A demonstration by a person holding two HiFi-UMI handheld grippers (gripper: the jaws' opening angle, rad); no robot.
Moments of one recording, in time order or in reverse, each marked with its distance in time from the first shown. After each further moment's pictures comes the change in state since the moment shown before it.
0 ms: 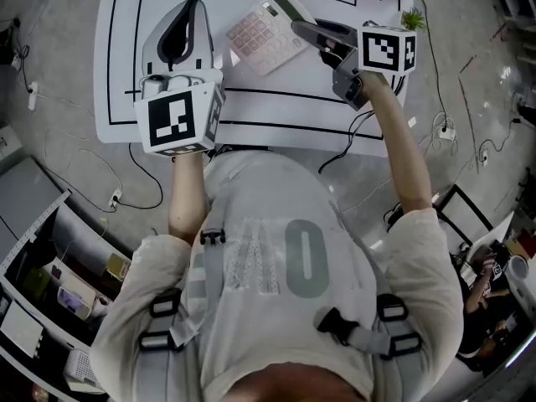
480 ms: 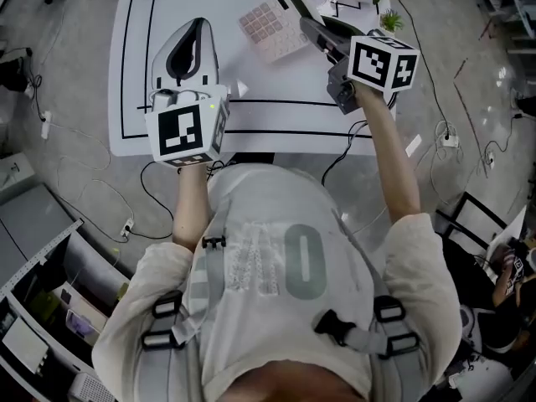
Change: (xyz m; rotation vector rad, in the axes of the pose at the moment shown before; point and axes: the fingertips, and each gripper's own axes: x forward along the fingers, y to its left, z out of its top) left arm -0.031 -0.025 0.039 0.057 -0.075 -0.058; right arm -0.057 0.035 0.041 -0.218 -0.281 -0.253
